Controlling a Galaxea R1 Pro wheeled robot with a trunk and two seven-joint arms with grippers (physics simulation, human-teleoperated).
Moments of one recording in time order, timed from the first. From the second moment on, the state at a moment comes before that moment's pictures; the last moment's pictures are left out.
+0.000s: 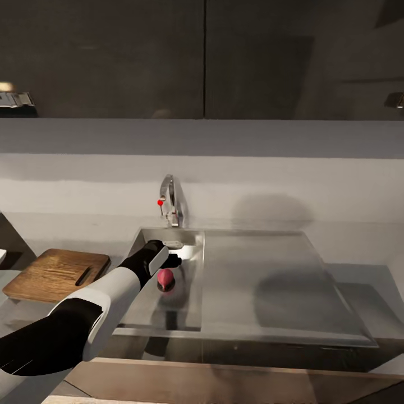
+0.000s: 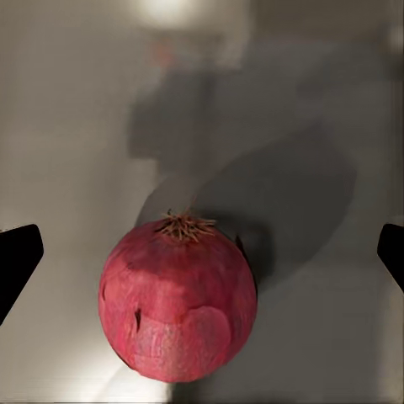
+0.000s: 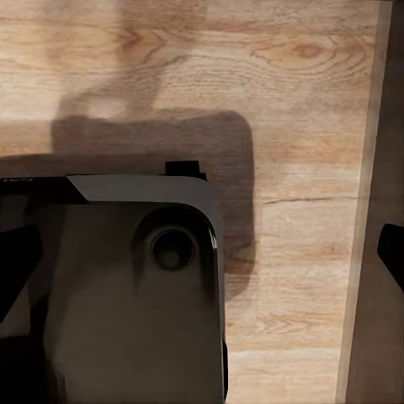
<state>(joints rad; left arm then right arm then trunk) -1.14 -0.15 -0.24 -0.27 0.38 0.63 0.28 -0.20 -0.02 0.07 -0.01 -0.10 -0.24 -0.05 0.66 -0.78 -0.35</state>
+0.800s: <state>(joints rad) -1.14 -0.15 -0.24 -0.26 0.38 0.63 0.28 -0.20 -0.02 0.07 -0.01 -0.10 -0.24 -0.05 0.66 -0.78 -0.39</state>
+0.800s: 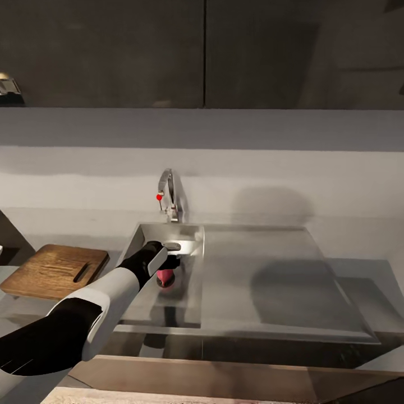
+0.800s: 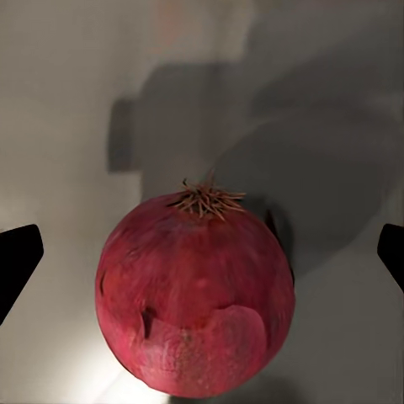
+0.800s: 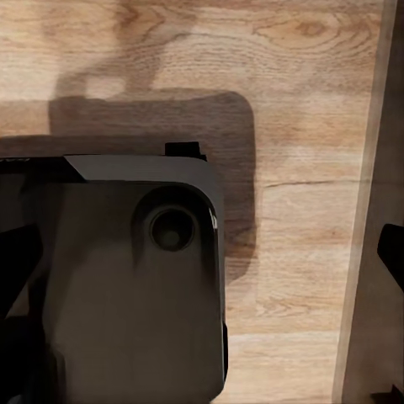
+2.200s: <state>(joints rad) -1.14 -0.14 -0.24 -0.21 0.38 0.63 0.29 -0.20 -0.02 0.07 -0.01 -0.10 -0.24 -0.05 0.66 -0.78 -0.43</state>
